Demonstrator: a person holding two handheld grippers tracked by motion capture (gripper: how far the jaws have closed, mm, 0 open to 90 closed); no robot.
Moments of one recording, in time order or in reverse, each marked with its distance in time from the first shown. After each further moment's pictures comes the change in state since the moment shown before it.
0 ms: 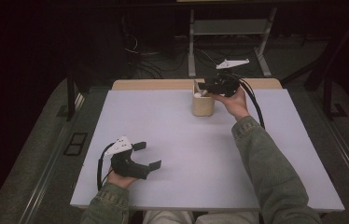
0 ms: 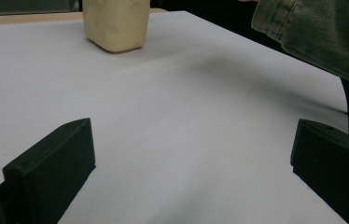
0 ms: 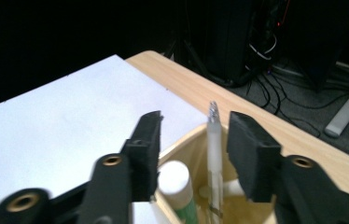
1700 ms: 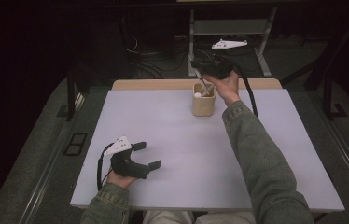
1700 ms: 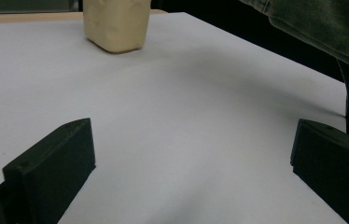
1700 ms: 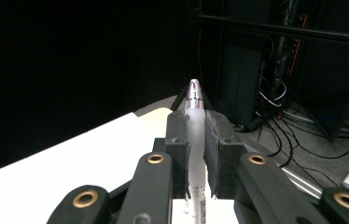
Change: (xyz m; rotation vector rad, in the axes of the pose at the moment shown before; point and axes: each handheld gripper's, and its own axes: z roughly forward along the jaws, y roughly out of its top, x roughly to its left) left arm 0.002 0.000 0.000 -0.006 -0.005 -0.014; right arm 0.006 0.057 0.006 -0.167 0.056 -0.033
